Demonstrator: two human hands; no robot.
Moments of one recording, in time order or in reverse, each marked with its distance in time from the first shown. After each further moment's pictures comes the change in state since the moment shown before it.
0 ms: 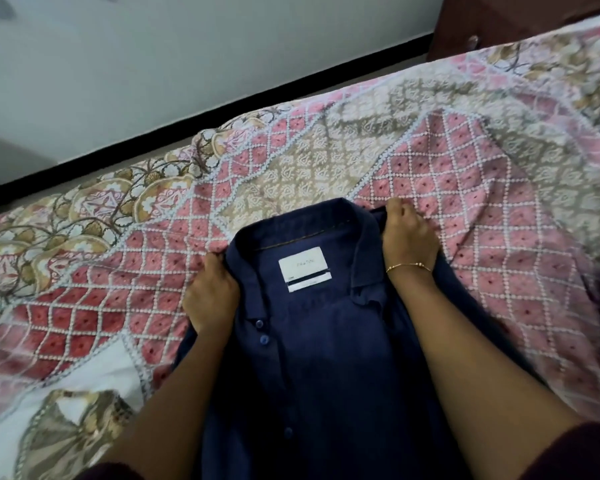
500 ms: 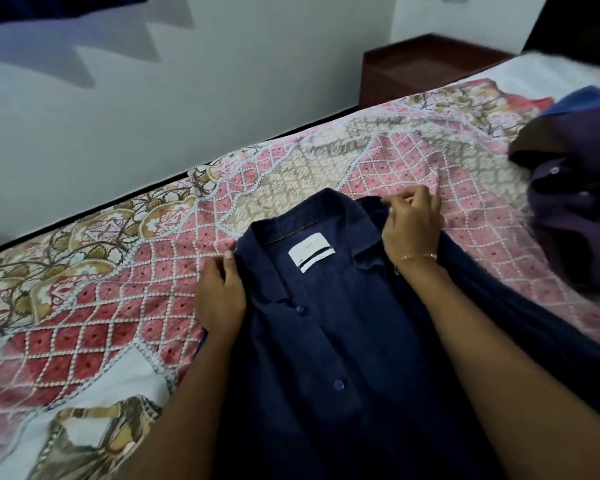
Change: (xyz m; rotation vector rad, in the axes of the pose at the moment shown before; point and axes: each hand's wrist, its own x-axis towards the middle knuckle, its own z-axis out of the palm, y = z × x) left_hand -0.004 -0.025 -0.012 -0.569 0.056 0.082; right_hand -0.063 -0.015 -0.045 0.245 0.339 0.208
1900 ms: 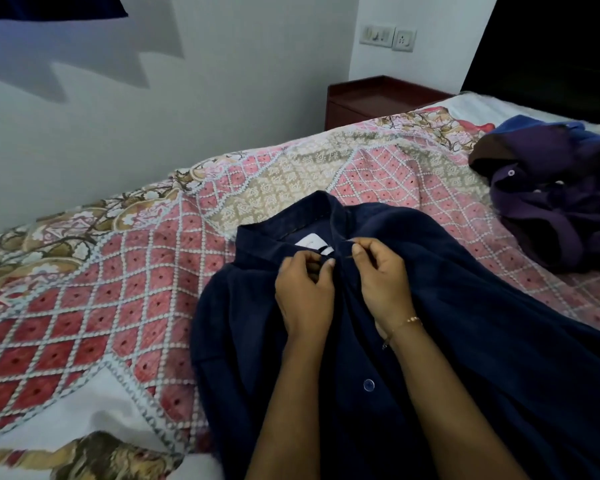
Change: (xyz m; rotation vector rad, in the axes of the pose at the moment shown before) left_hand -0.074 0.049 0.025 -0.395 -0.337 0.217; right_hand -0.092 -0.054 -0.014 0.918 -0.094 0.293
